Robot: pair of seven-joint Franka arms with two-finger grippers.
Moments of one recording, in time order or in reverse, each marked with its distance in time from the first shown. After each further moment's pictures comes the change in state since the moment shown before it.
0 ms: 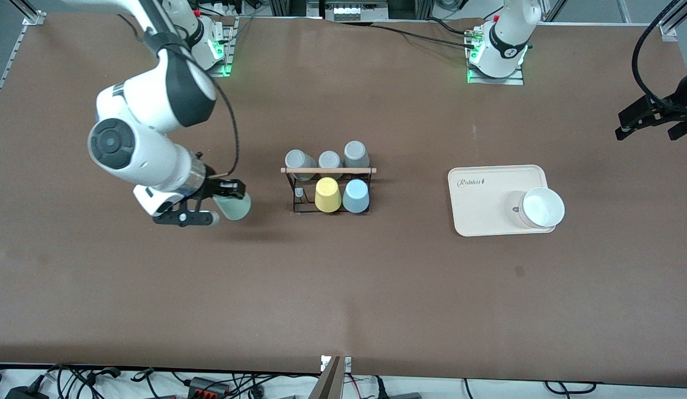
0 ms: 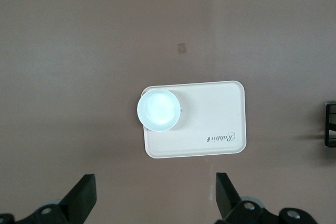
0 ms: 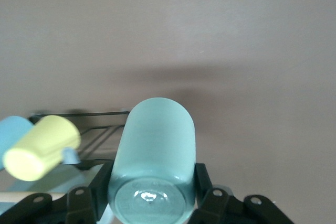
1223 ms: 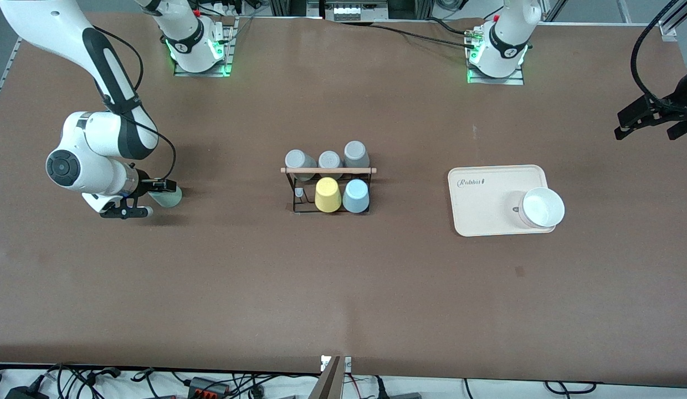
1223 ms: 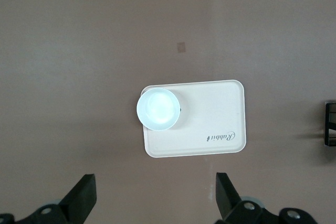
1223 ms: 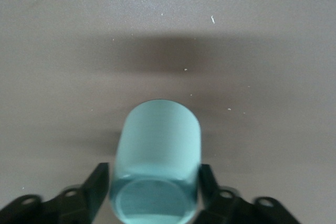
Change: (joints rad) left arm -0.001 0.000 -0.001 0.000 0.000 -0.003 0.000; right arm -0.285 -0.022 -0.162 -0.554 -0.090 0.372 -0.496
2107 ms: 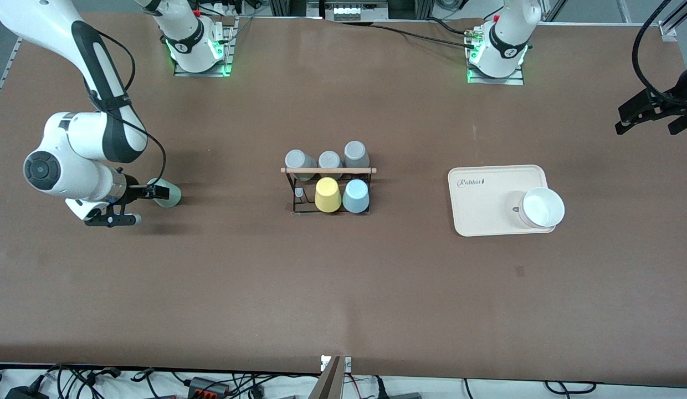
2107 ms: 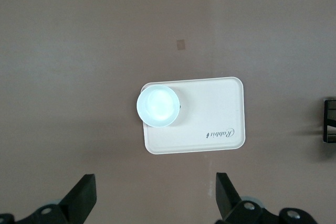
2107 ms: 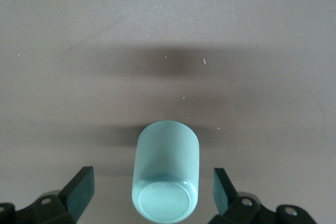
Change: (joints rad) left arm 0.000 -0.012 -0.001 -0.001 0.000 -0.015 0.000; right arm 0.001 -0.009 0.004 0.072 0.000 -0.035 0.000
